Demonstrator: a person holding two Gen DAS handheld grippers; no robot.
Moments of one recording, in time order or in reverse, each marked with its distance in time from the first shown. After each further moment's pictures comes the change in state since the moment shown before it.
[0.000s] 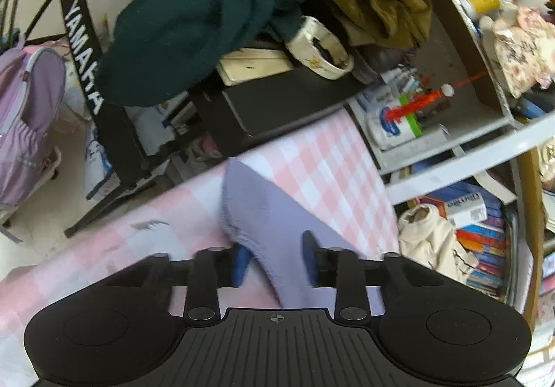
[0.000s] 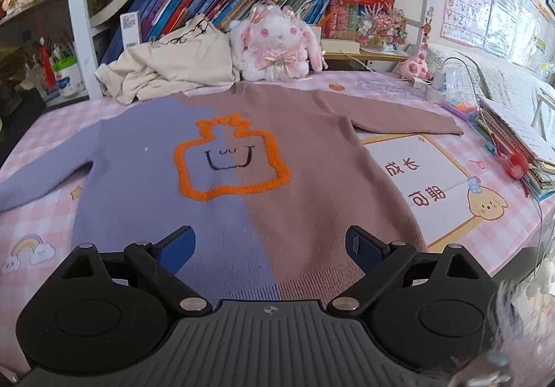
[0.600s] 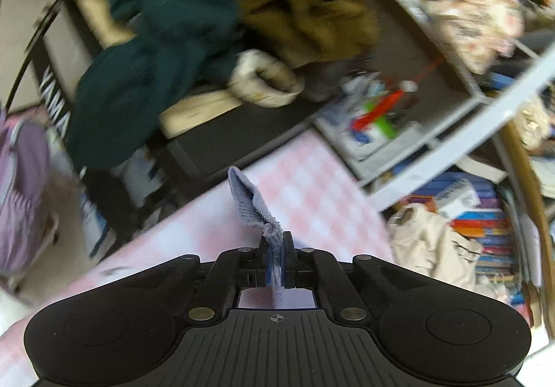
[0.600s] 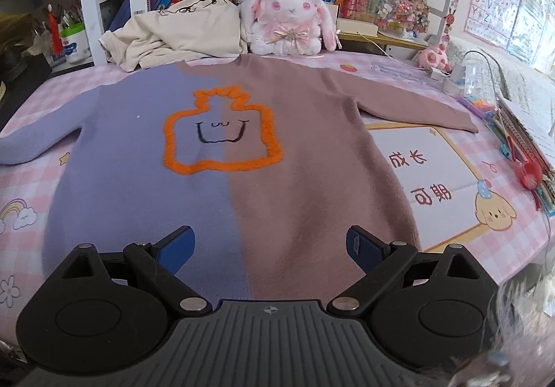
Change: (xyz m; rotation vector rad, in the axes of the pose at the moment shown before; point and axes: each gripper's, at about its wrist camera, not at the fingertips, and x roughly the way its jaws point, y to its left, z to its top) left arm -0.019 -0.061 -0.008 0.236 -0.128 -0.031; right arm 0.027 -0.030 0.002 -0.078 0.077 0.052
